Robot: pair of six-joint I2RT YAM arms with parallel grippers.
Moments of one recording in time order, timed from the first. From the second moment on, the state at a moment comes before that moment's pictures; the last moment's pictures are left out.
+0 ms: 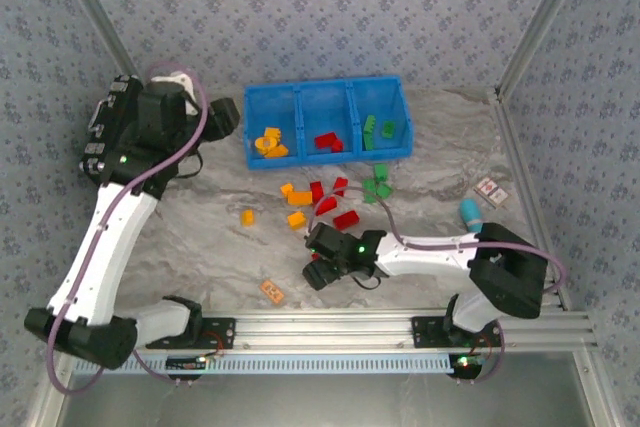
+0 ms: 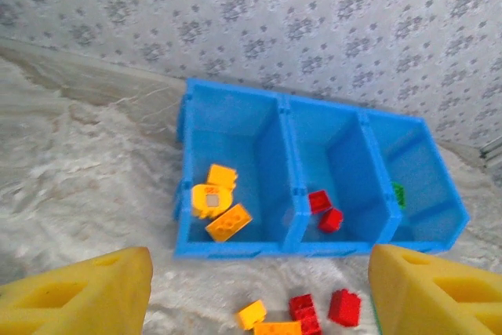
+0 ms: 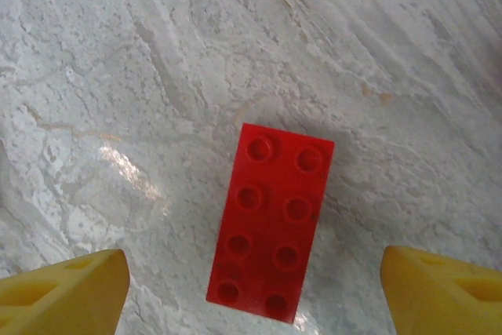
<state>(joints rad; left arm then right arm) -0.33 1.16 1.45 -0.77 -0.10 -0.46 1.15 1.53 0.84 -0.40 0.11 0.44</state>
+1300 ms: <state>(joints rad) -0.32 1.13 0.87 -0.76 -0.01 -0.52 0.83 1.45 1.15 -0.69 0.19 0.32</state>
